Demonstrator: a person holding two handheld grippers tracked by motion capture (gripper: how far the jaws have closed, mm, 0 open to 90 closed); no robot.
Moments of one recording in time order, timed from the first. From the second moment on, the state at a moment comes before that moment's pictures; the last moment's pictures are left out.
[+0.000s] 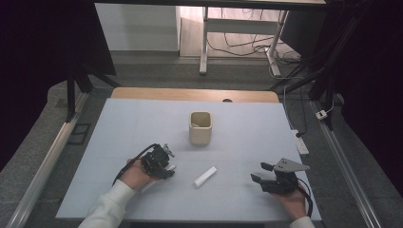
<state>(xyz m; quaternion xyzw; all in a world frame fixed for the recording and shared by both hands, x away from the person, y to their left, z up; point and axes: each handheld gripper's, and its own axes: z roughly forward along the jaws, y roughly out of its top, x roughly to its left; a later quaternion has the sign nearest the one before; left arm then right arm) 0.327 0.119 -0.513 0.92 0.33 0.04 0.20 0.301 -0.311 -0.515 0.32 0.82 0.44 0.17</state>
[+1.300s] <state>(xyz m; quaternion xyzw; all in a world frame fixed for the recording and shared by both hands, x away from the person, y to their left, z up) 0.322 0.133 -0.490 0.91 0.32 0.06 0.25 0.301 -0.310 -0.516 0.31 0.83 0.44 0.17</state>
